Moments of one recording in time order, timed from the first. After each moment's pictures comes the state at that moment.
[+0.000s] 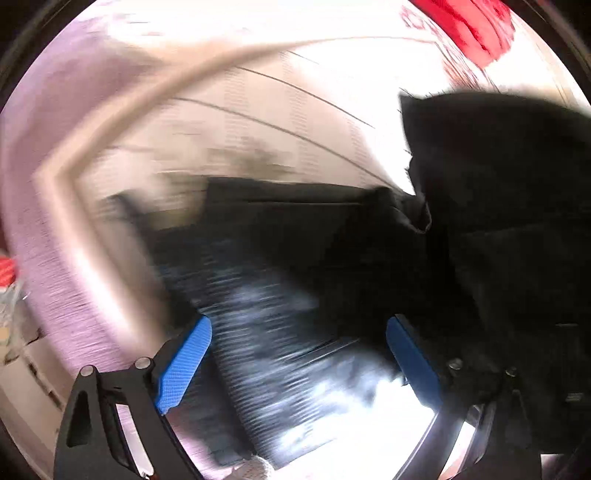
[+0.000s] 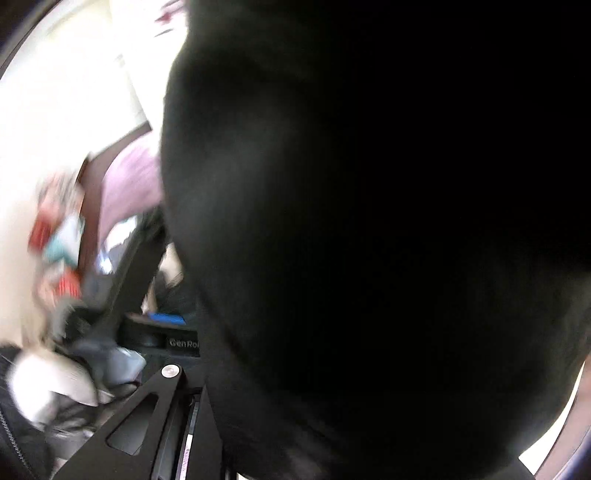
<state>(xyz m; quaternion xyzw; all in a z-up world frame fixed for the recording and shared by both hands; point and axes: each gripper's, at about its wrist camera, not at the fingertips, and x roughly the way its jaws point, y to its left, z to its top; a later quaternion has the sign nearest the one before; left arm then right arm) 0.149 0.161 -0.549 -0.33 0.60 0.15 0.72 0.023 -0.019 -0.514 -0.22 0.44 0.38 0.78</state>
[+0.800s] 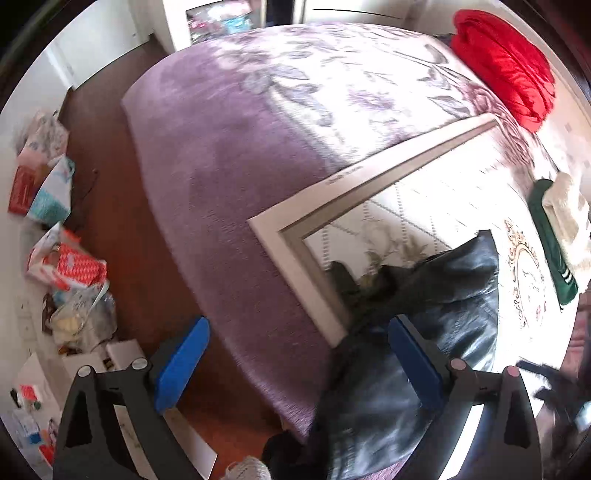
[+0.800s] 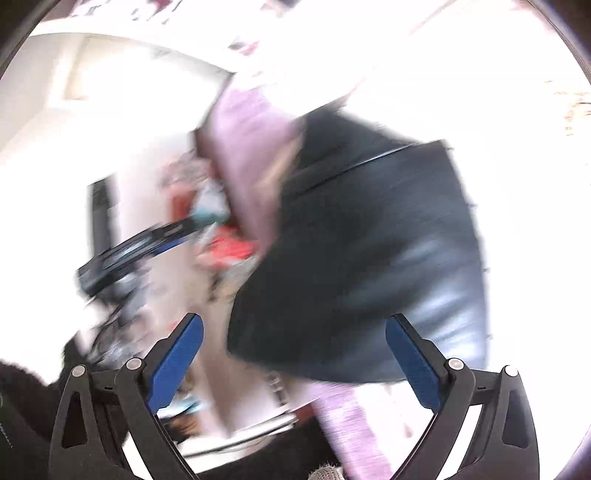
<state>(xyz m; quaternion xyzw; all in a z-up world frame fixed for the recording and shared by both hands) 0.061 0.221 -0.460 -0.27 0.55 0.28 0.74 0.050 -0.021 -0.609 -0.02 0.68 0.46 0.57</state>
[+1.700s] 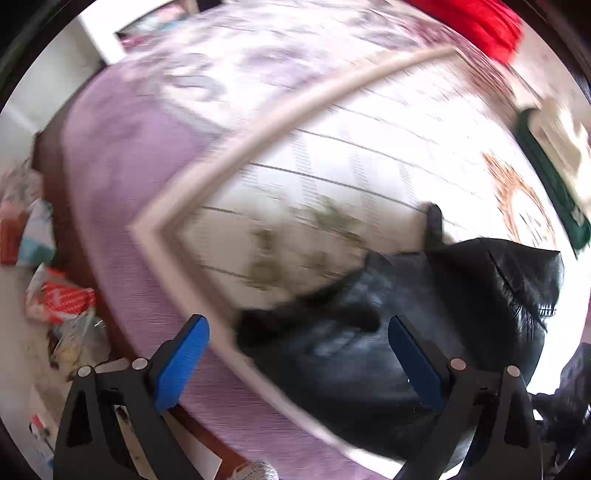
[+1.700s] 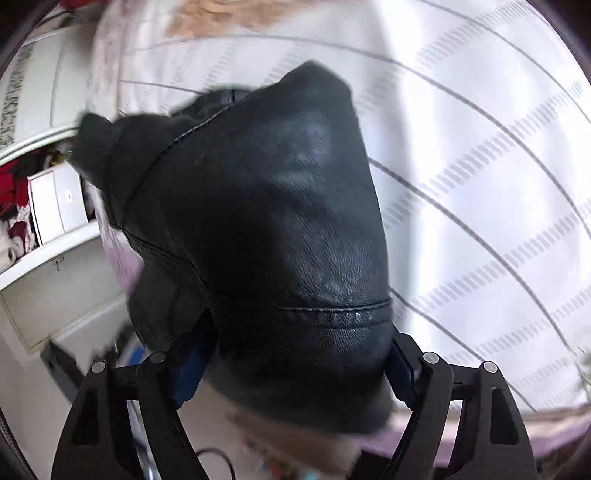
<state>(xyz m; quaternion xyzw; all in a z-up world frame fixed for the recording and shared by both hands) 0.162 0.117 -0.508 -0.20 0.61 0.22 0.73 -0.032 -0.129 -0.717 0.24 0.79 0.15 0.54</state>
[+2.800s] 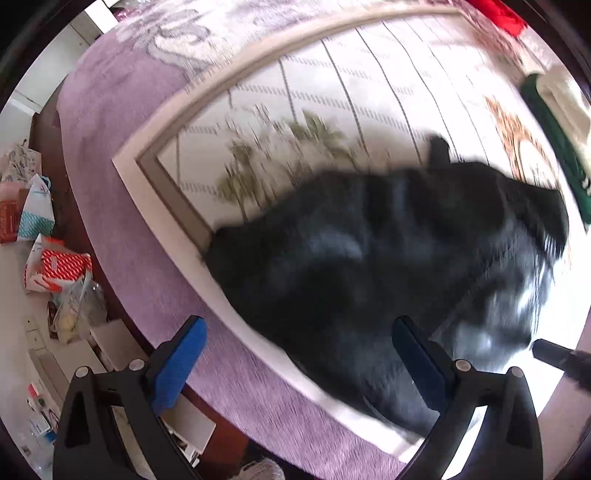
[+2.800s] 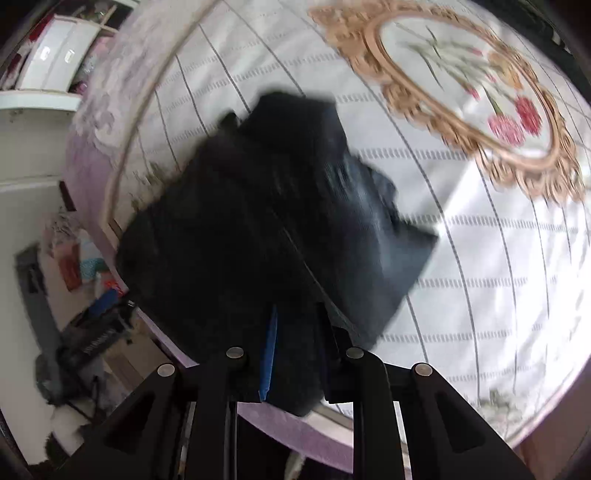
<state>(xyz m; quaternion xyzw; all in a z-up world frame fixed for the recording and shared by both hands) 0.119 0.083 -0.538 -0.21 0.66 0.23 0.68 0.039 -0.015 -0.637 -0.06 0.78 0.22 0.58</state>
